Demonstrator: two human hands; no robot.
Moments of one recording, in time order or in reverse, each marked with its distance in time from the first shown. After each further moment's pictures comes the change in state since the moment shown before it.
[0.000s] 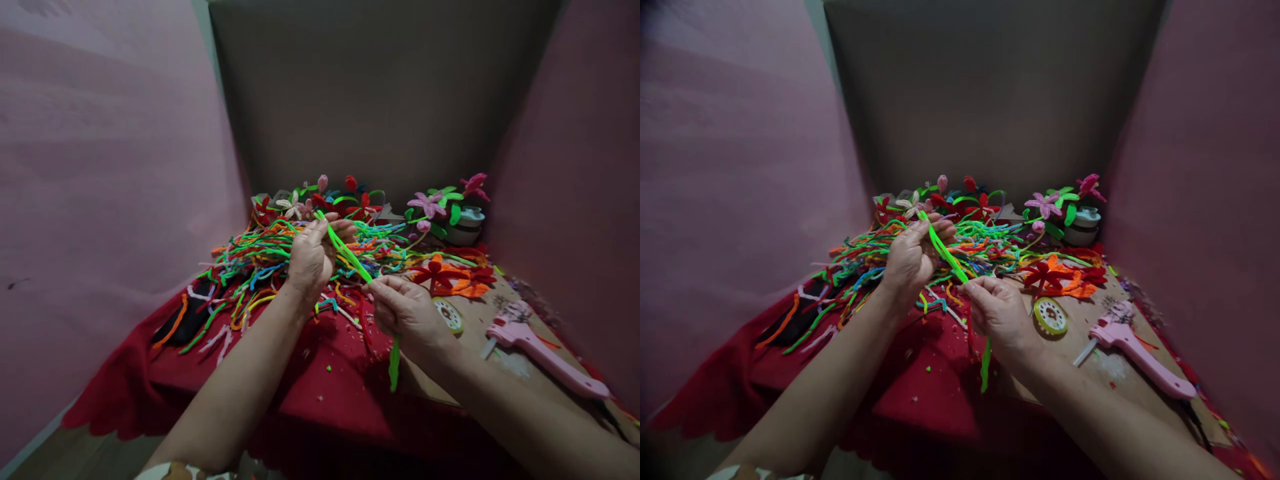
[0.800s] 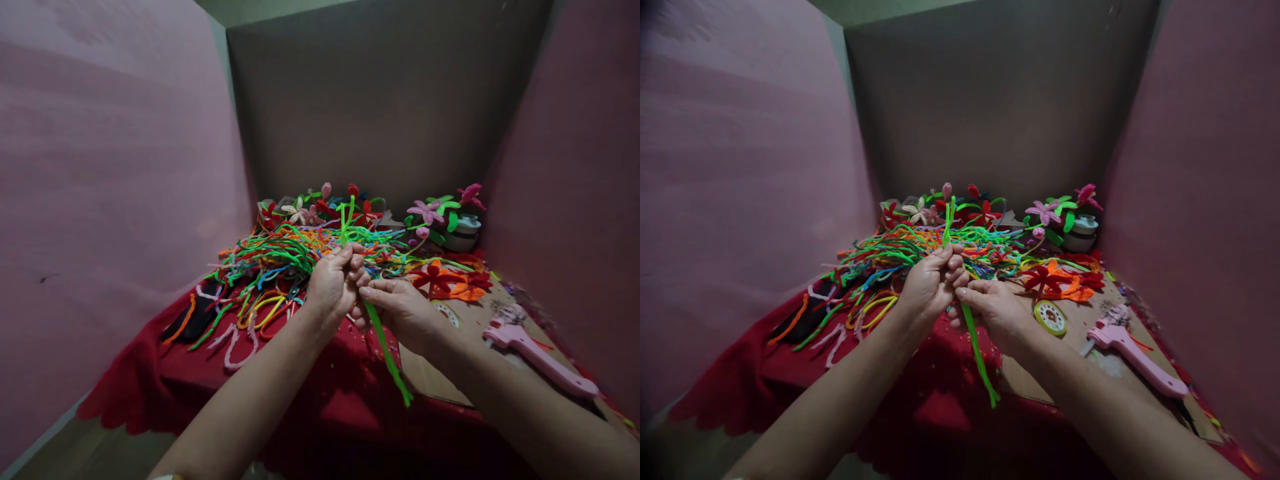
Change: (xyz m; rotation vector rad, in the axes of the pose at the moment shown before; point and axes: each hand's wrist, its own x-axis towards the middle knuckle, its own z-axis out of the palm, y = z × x) left_hand -0.046 -0.003 0.020 -0.185 -0.021 -0.294; right_hand 0.003 -0.010 0.000 -0.100 -0.246 0.184
